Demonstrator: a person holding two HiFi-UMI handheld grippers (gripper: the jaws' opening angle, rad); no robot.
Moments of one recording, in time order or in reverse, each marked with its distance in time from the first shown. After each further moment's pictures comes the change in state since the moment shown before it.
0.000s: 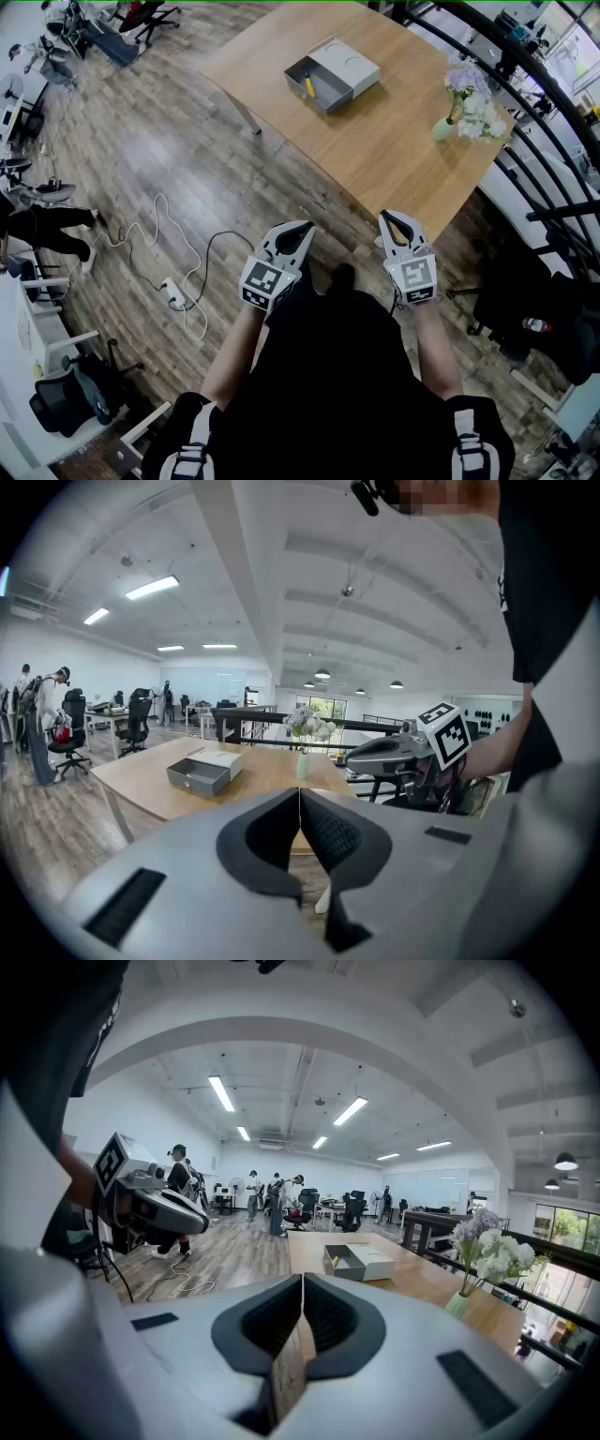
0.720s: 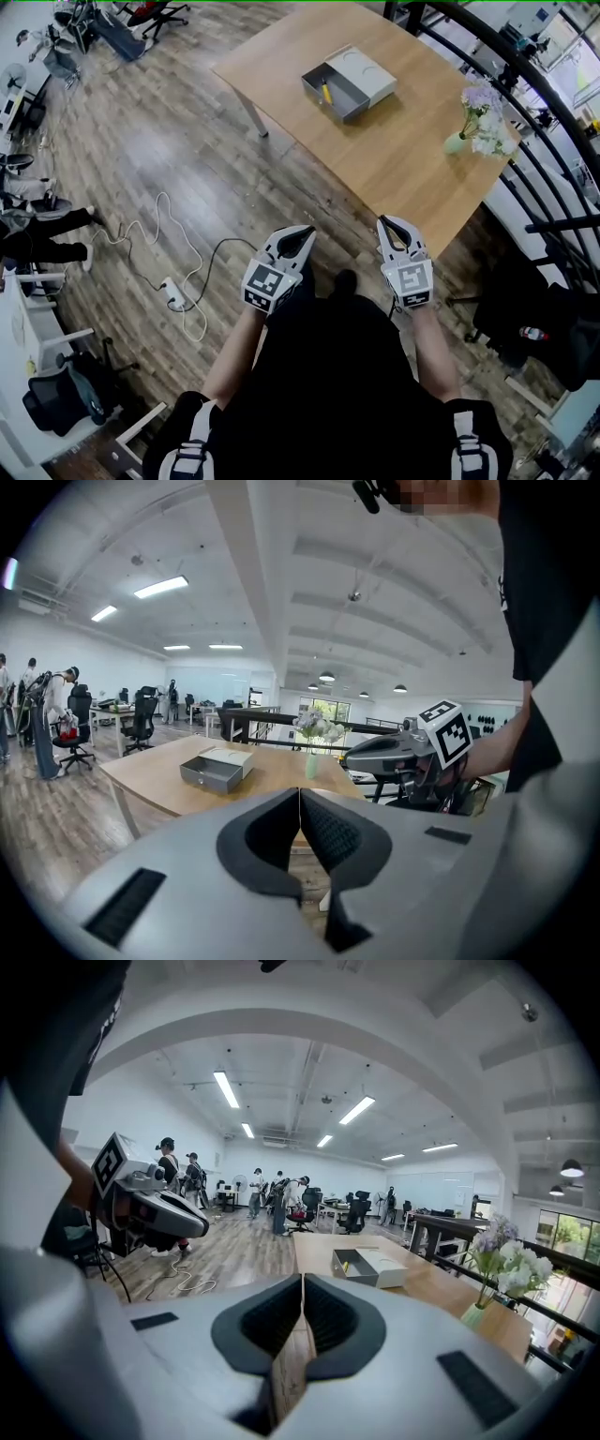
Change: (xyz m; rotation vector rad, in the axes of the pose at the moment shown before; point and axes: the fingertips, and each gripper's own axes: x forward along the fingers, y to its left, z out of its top) left arm -0.027 0.037 -0.015 -0.024 -0.009 -0.013; right arm 0.032 0.036 0.022 -0.021 0.018 0.003
